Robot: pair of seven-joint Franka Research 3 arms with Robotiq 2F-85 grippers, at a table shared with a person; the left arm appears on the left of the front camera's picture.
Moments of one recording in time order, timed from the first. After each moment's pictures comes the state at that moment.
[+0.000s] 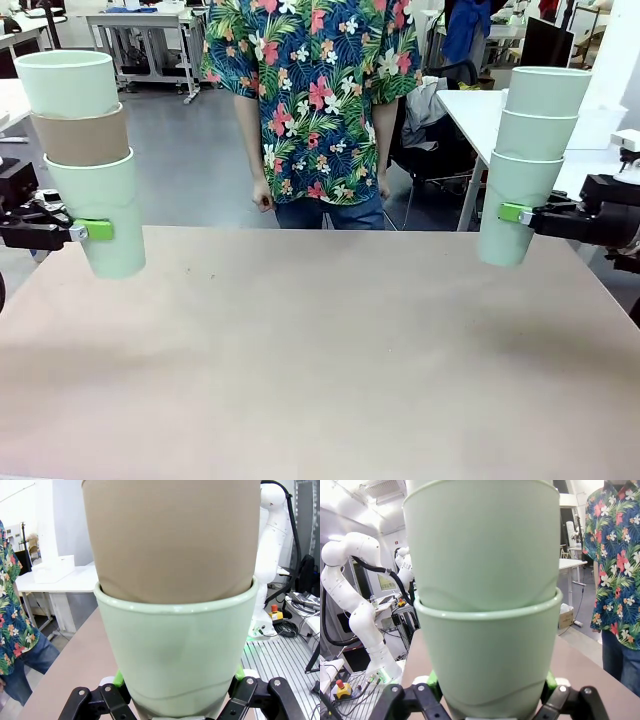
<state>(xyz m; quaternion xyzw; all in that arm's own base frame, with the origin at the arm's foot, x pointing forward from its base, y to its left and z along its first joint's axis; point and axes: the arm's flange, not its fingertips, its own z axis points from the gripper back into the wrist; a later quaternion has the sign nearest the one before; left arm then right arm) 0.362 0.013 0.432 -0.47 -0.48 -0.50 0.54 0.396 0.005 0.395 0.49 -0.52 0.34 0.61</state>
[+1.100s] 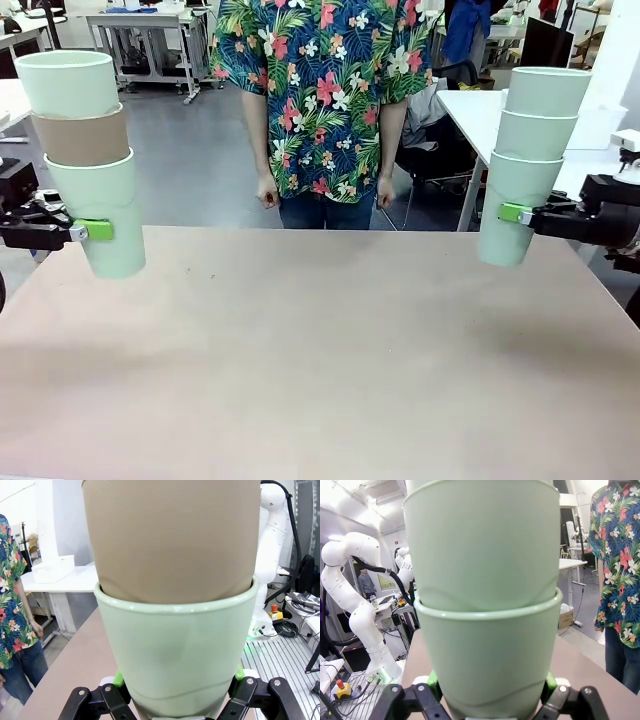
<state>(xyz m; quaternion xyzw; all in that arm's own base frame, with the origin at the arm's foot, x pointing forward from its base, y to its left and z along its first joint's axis) 0.362 0.013 0.432 -0.47 -0.48 -0.50 0.54 0.396 0.005 0.395 0.49 -0.52 0.34 0.61</state>
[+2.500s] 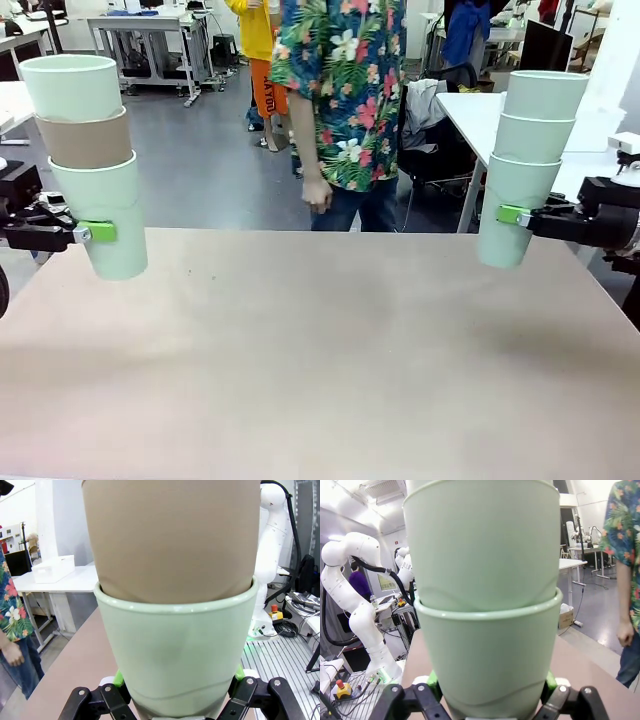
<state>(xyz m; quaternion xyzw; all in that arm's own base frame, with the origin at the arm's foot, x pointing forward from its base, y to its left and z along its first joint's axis) 0.362 0.013 0.432 -0.47 -0.48 -0.50 0.54 0.396 0.005 0.395 0.49 -0.52 0.34 0.61</state>
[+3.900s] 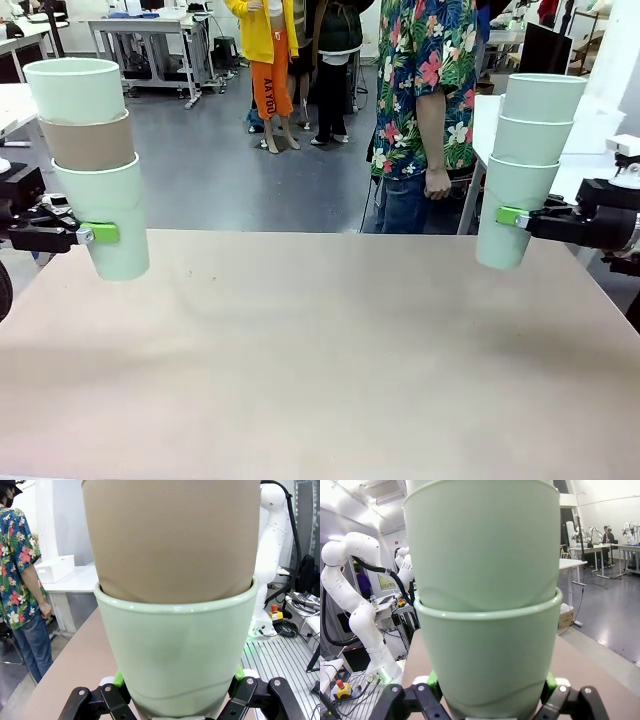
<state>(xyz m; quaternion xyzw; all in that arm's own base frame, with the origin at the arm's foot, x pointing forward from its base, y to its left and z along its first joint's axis) 0.362 0.013 0.432 -0.47 -0.48 -0.50 0.54 0.396 0.005 0.395 0.49 -0.52 0.34 0.61</state>
